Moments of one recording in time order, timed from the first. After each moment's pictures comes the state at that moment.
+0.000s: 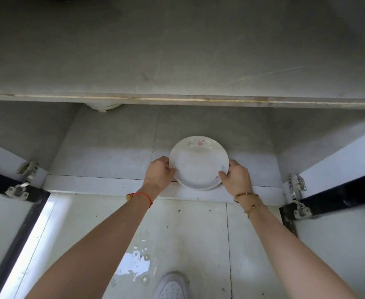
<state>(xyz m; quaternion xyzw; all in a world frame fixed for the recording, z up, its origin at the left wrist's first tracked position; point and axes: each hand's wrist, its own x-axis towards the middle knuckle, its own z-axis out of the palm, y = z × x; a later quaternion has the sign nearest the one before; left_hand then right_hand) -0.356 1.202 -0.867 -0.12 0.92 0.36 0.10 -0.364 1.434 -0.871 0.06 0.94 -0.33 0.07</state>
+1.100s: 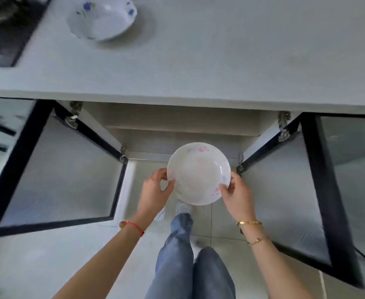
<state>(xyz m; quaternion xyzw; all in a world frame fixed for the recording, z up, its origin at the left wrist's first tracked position) -0.054 1.187 -0.341 -0.12 0.90 0.42 0.03 -0.071 1.428 -0.337 0.07 0.90 -0.42 0.09</state>
